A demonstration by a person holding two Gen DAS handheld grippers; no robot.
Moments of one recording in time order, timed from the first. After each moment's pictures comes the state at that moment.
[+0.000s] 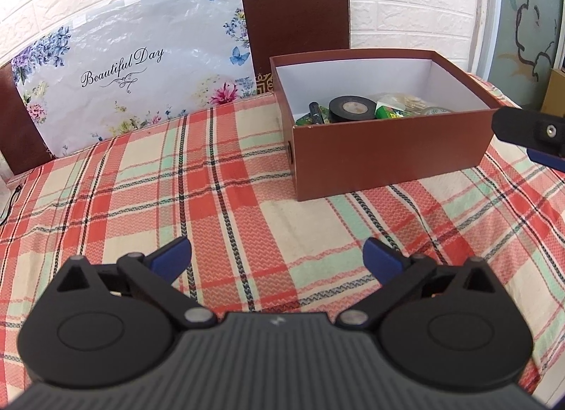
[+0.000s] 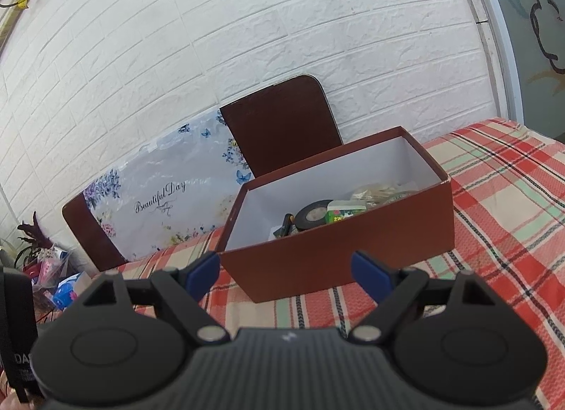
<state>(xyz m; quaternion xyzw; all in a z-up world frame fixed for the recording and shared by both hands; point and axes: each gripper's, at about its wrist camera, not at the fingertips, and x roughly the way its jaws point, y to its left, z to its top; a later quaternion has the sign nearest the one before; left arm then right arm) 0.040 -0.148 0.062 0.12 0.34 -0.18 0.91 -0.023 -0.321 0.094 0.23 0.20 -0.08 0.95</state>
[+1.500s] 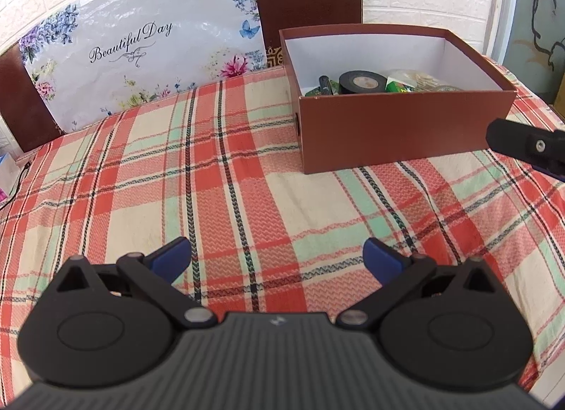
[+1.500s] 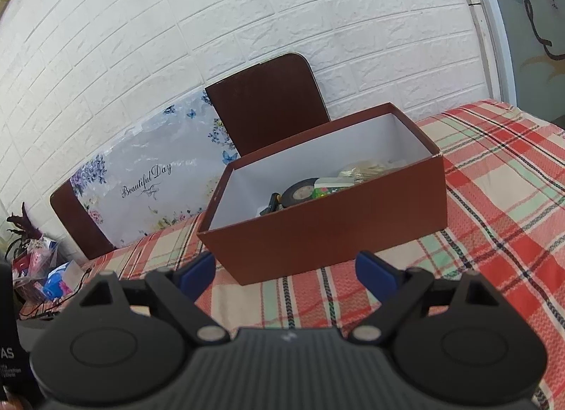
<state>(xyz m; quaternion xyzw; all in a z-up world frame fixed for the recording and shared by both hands) 0.040 -0.150 0.056 0.13 0.38 -0.16 0.90 -0.020 -0.322 0.079 0.23 0.23 -0.10 0.94</state>
